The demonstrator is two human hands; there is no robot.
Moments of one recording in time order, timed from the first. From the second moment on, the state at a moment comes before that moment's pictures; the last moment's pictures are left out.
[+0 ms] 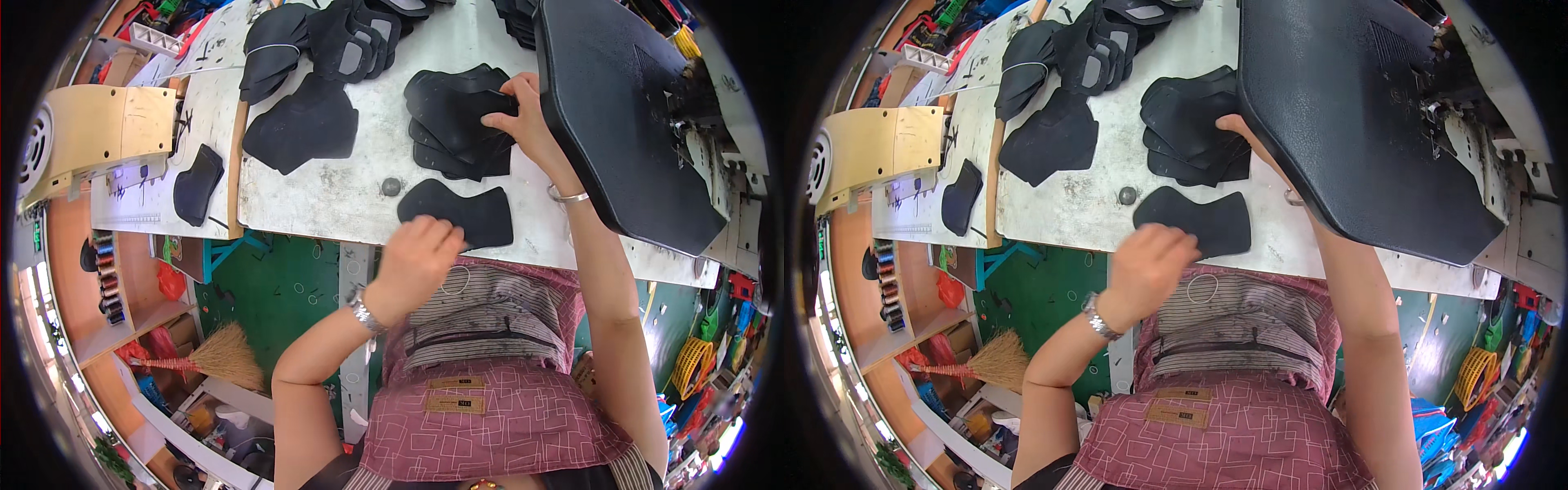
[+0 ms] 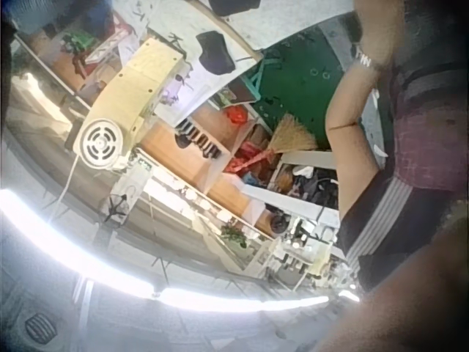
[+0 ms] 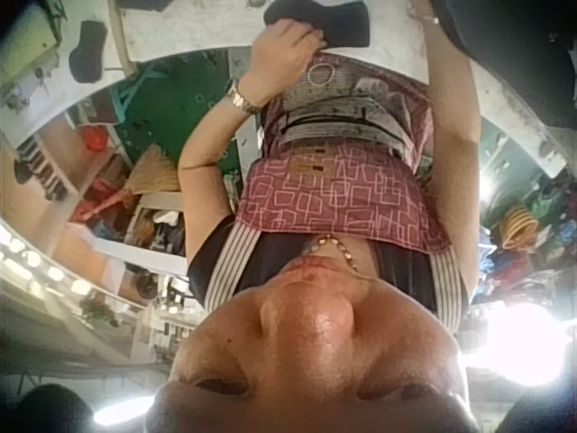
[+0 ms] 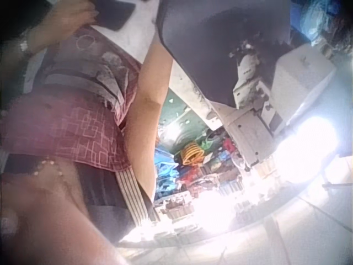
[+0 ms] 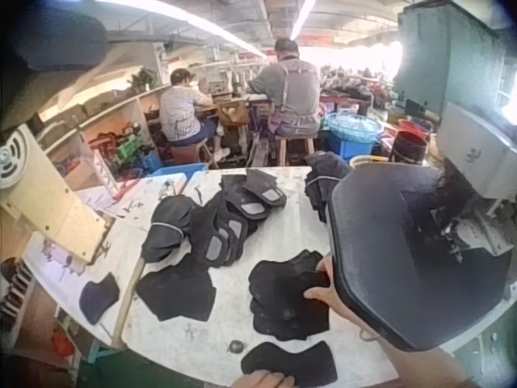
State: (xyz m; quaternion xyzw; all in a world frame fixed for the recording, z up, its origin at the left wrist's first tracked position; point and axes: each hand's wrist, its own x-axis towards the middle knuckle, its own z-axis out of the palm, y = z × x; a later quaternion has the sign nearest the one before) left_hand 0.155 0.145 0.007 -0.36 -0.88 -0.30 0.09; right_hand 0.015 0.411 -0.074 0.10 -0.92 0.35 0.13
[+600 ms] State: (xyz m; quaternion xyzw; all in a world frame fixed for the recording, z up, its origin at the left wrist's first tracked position) left_hand 0.150 0.118 0.063 -0.14 -0.86 -0.49 0.01; right_hand 0.145 0.347 0.049 0.00 -0.69 0.71 -0.15
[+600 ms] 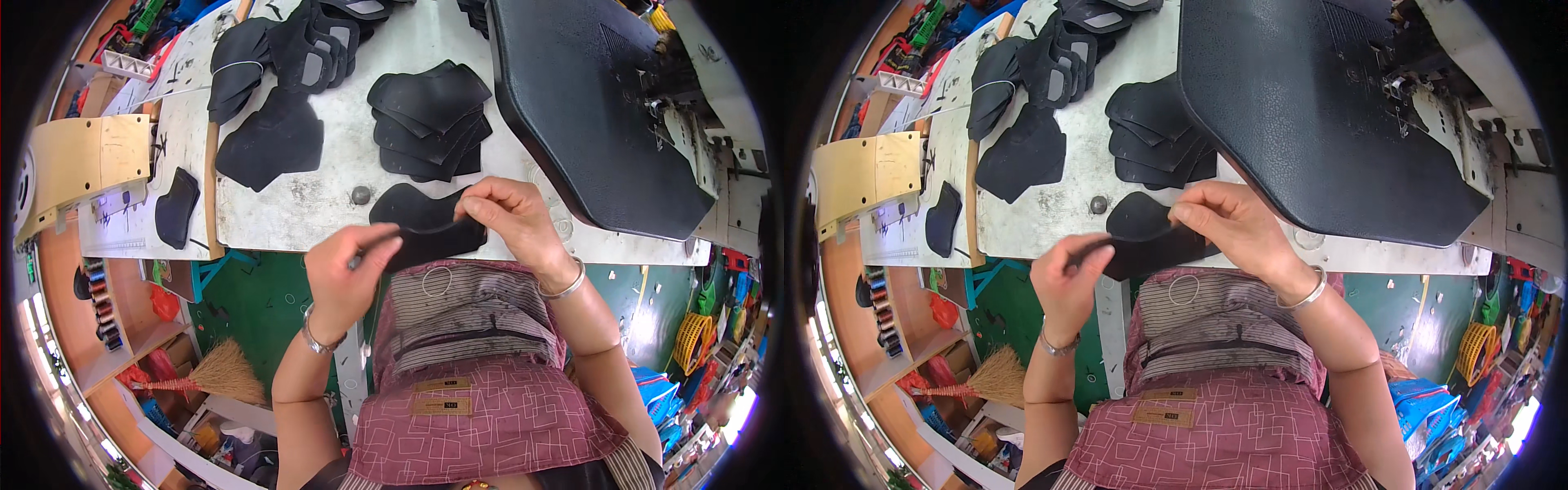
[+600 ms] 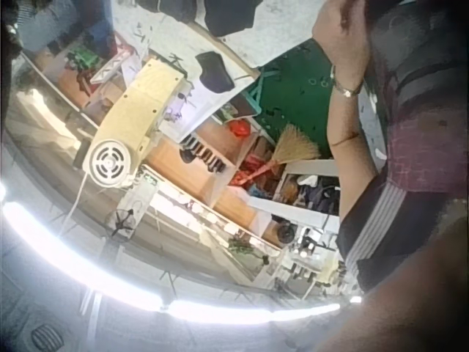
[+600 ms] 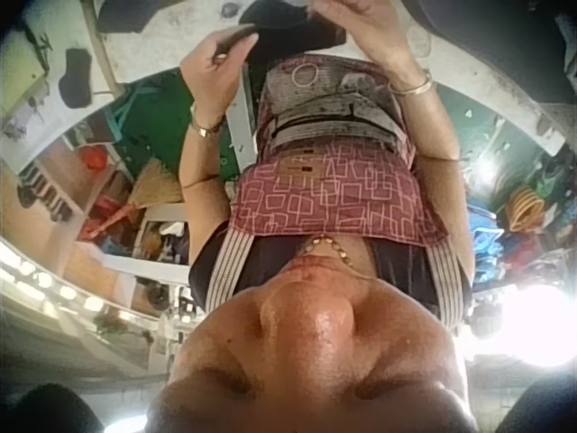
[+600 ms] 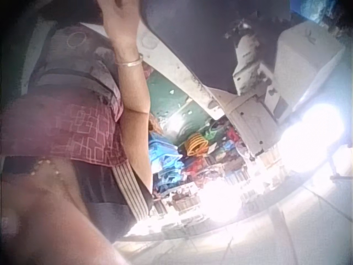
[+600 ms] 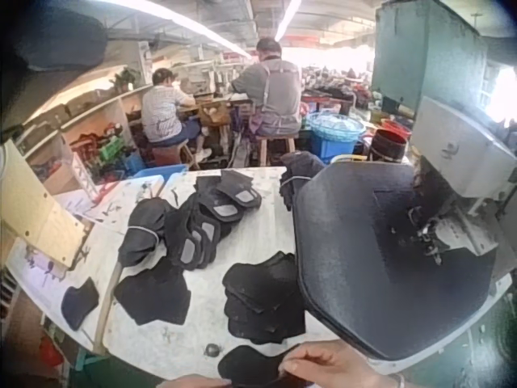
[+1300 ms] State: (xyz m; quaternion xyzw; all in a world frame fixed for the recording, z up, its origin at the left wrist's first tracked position) left_hand 0.181 0.147 0.062 -0.53 -0.74 -0.34 0.24; right_hand 0.196 0.358 0.028 -0.19 -0.53 0.83 0.00
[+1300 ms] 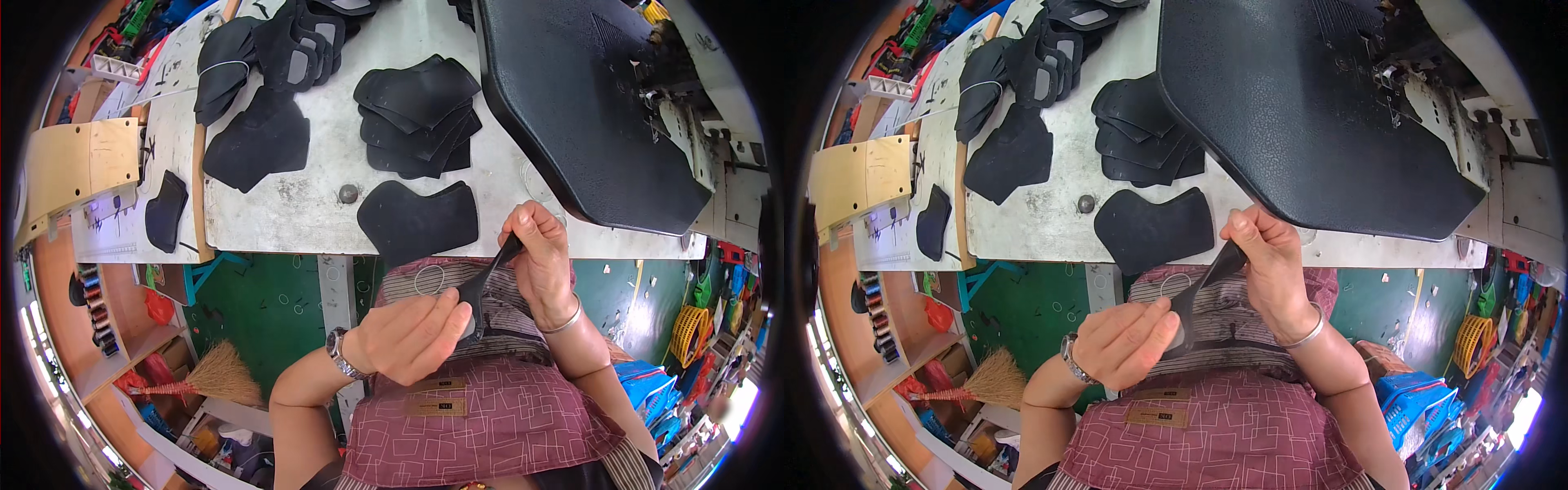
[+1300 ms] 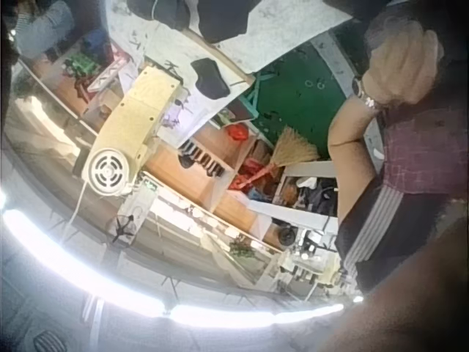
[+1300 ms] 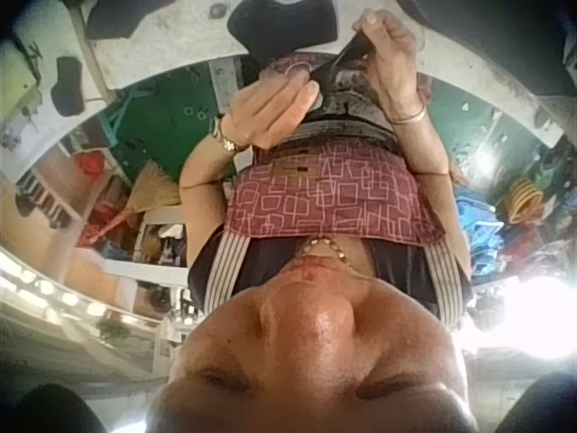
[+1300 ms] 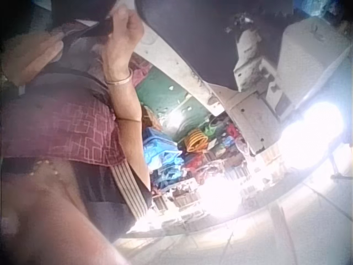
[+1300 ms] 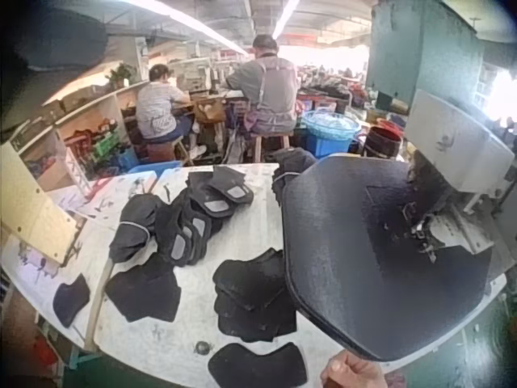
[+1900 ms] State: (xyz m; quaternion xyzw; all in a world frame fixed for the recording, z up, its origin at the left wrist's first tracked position) left_hand 0.184 0.118 0.051 -0.01 -0.69 -0.70 -0.19; right_hand 0.211 0.359 0.039 -0.04 -0.62 0.78 -0.07
